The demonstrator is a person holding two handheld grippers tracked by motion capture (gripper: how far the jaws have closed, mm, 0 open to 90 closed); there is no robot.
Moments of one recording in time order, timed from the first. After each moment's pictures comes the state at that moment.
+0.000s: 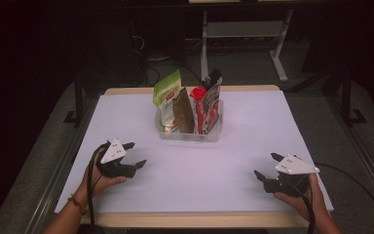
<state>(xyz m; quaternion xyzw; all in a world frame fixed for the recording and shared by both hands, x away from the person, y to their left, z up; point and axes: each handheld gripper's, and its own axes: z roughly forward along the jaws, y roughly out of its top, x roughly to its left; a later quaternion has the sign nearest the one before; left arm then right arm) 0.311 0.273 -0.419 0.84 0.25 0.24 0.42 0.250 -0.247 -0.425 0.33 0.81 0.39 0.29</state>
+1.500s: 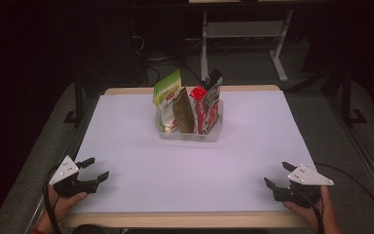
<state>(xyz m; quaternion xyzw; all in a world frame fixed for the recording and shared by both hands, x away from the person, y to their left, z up) 0.260 0.375 -0.443 0.78 0.35 0.25 0.45 0.227 -0.272 -0.442 0.37 0.78 0.40 0.30</state>
